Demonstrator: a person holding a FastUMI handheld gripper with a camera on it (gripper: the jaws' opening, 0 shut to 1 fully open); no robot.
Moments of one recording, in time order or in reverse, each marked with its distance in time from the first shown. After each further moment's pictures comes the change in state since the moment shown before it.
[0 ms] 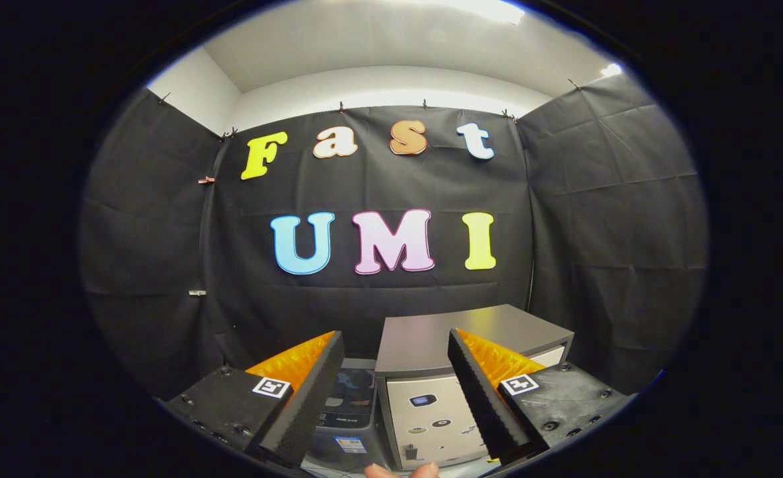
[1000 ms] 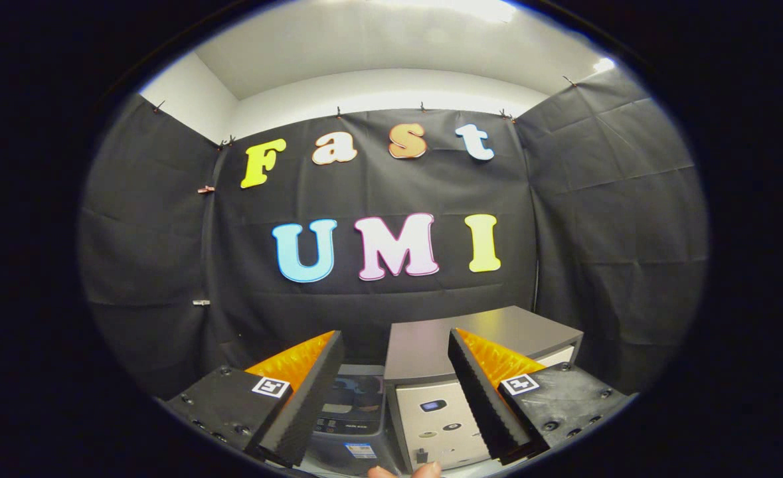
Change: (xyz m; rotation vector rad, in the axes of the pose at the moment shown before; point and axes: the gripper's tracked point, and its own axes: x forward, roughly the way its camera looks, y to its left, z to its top) arm 0.006 -0.006 0.001 0.033 -0.024 -0.012
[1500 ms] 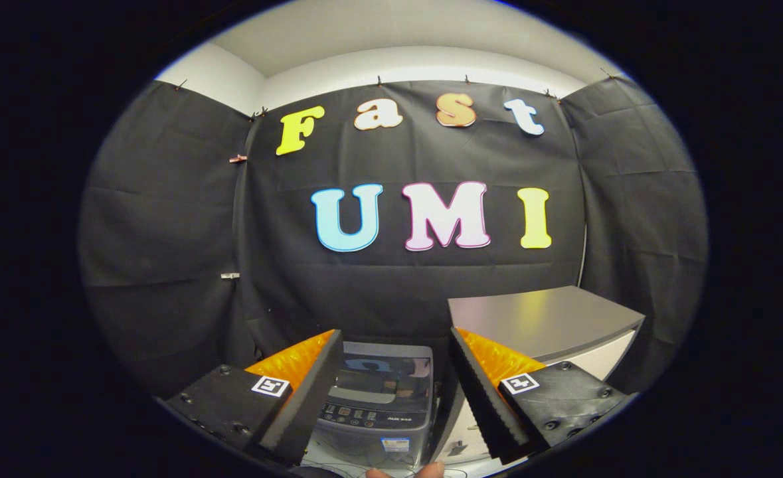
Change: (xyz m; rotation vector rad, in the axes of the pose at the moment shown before) arm 0.024 0.094 -0.041 -0.046 0.088 0.145
